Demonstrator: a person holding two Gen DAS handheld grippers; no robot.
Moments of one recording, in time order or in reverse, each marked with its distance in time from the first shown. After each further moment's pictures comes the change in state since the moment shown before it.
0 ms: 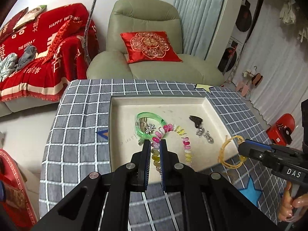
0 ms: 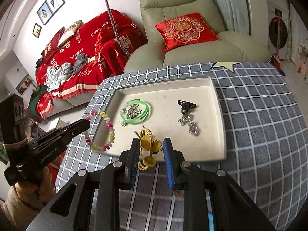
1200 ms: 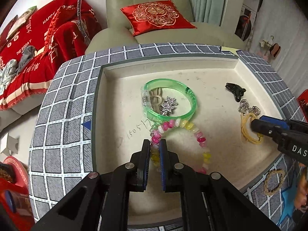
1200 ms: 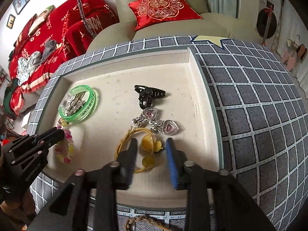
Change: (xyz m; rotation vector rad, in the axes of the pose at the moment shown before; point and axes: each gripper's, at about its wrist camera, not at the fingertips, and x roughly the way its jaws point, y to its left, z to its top) left arm 0.100 -0.004 -0.019 0.091 0.174 0.146; right arm 0.089 -0.051 0.009 0.019 0.101 -0.209
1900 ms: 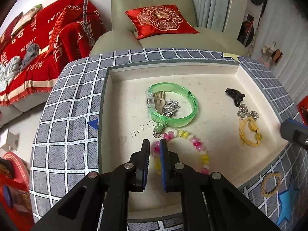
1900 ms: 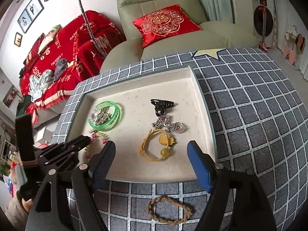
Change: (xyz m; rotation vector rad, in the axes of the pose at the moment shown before) left arm -0.008 0.003 0.000 -0.025 -0.022 0.017; right arm -0.056 0.002 -0.012 0.067 -0.105 0.107
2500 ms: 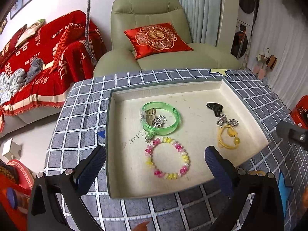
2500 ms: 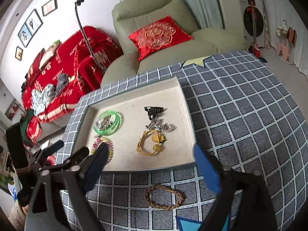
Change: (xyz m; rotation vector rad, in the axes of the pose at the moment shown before) left arm -0.057 -0.014 -0.011 0.033 -0.140 0.011; right arm -0.050 -0.019 -0.017 0.072 -0.121 0.017
